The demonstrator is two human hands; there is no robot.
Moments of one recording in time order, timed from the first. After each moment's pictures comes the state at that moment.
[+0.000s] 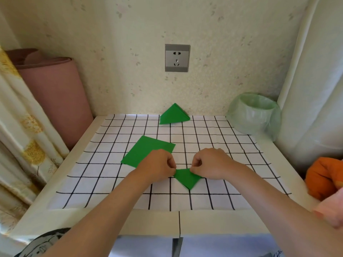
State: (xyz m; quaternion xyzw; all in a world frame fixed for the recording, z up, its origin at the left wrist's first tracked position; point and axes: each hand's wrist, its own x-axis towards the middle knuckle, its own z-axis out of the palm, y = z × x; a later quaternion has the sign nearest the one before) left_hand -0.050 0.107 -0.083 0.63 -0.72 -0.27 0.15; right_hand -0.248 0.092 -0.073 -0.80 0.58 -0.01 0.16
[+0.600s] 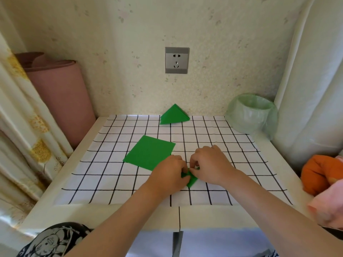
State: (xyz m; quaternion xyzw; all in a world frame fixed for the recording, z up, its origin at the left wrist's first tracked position) left_hand -0.079 0.133 -0.105 0.52 -0.82 -0.12 0.20; right_hand -0.246 0.108 -0.084 -0.86 0.51 -0.08 0.02
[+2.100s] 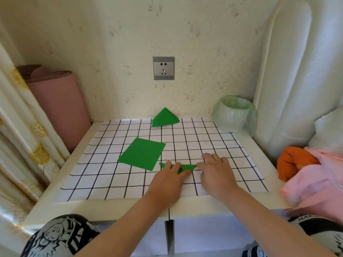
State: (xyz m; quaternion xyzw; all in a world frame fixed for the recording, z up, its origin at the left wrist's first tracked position) left_hand -0.100 0.171 -0.129 0.48 -0.87 0.06 0.11; right_hand -0.290 0.161 -0.118 -0.78 0.62 -0.09 -0.08
